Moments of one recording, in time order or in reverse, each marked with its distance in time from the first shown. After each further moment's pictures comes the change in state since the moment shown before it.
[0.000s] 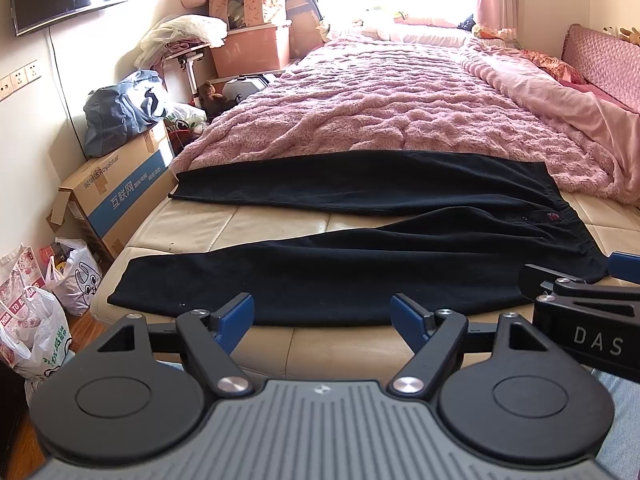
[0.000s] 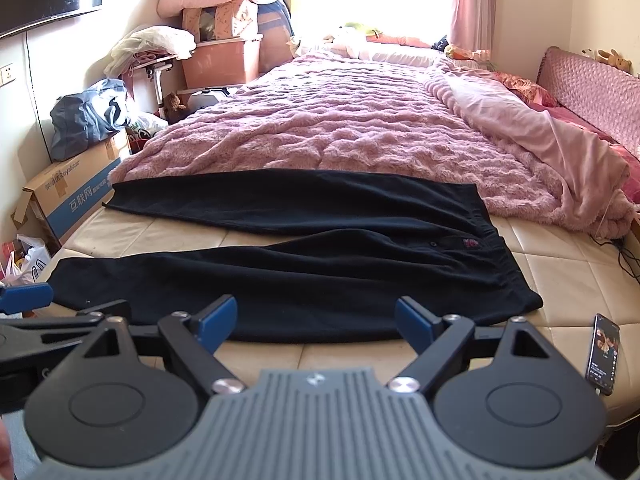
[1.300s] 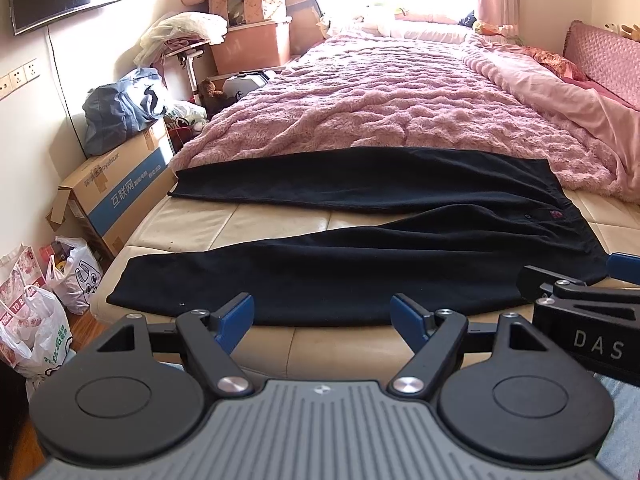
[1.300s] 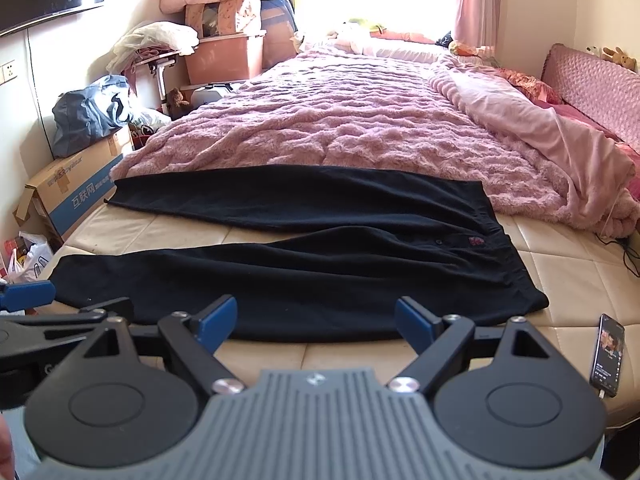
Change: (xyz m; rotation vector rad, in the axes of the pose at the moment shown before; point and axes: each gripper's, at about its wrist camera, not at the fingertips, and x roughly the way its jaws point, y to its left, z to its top) left arm 0.005 0.004 0.001 0.003 0.010 0.002; right arm 0.006 -0.002 0.003 -0.001 0.014 0.009
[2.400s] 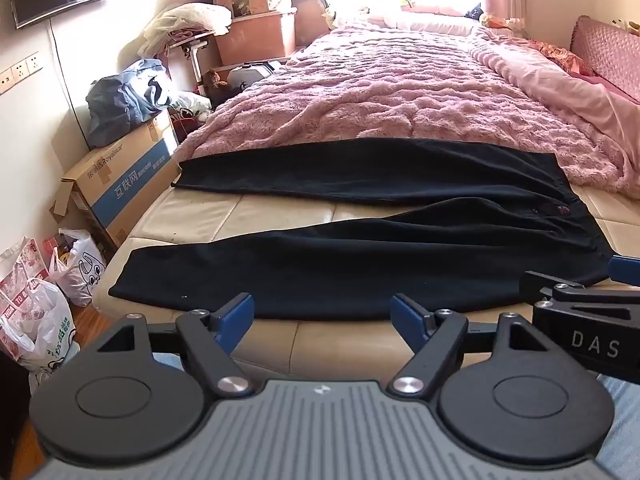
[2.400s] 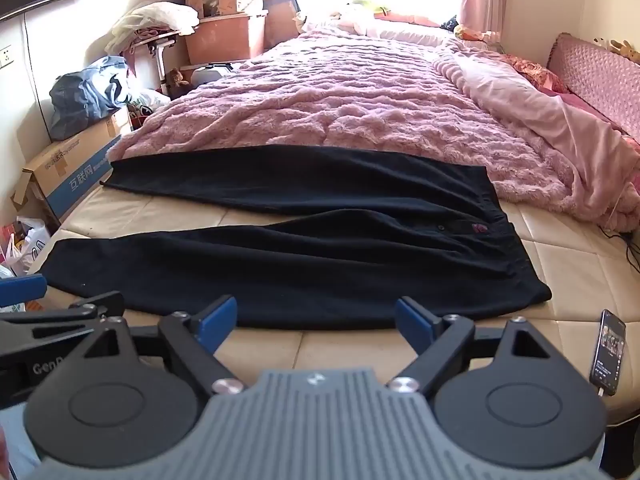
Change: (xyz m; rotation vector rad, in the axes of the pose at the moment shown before) left arm 0.008 -0.004 0.000 -0.015 0.011 0.005; right arm 0.020 -0.004 0.008 0.002 0.078 0.022
